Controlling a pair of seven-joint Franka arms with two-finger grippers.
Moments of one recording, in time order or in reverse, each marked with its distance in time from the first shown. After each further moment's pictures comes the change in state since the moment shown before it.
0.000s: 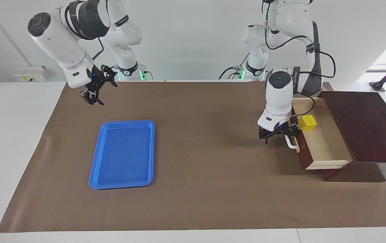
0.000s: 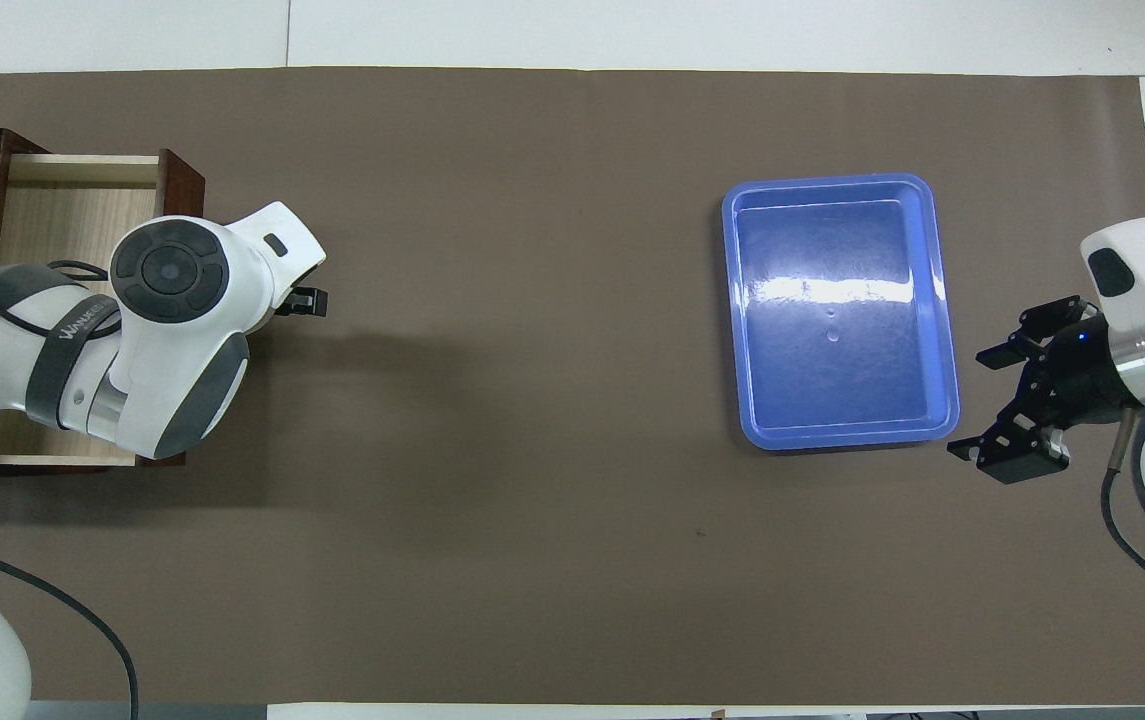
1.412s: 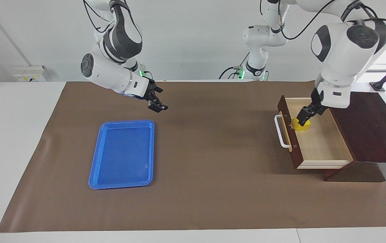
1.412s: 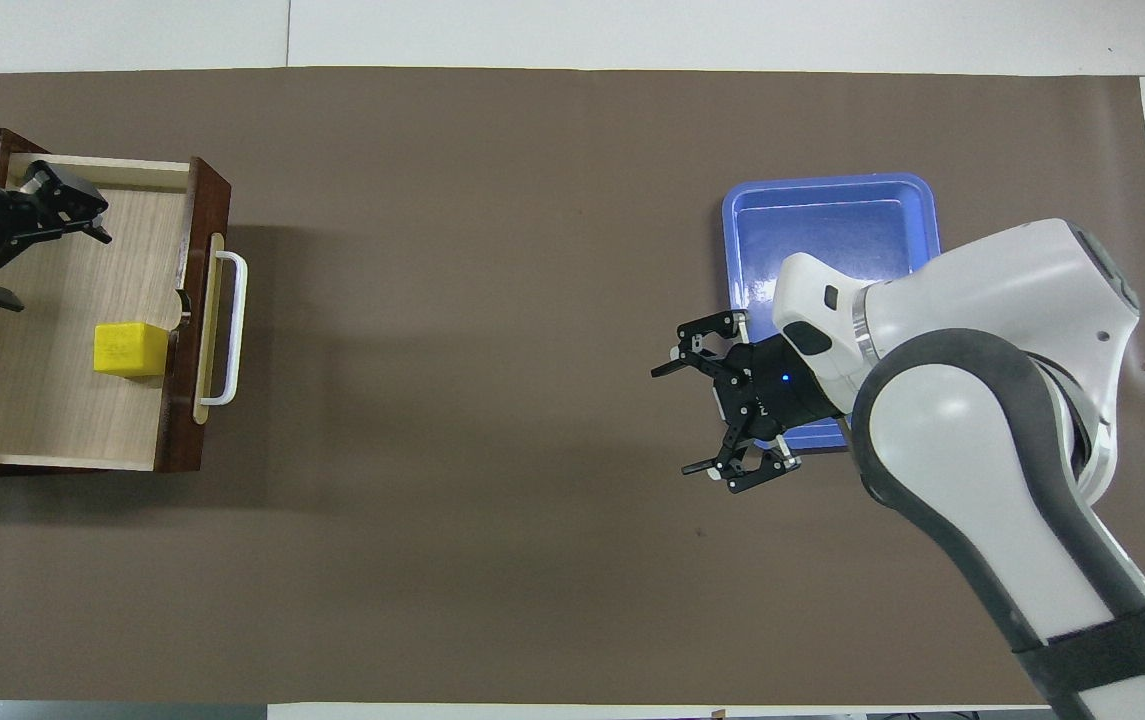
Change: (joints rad) left arm 0.204 -0.069 0.023 0.387 -0.284 -0.549 -0.431; right arm 0.307 0.152 0.007 -0.055 0.578 0.217 -0.694
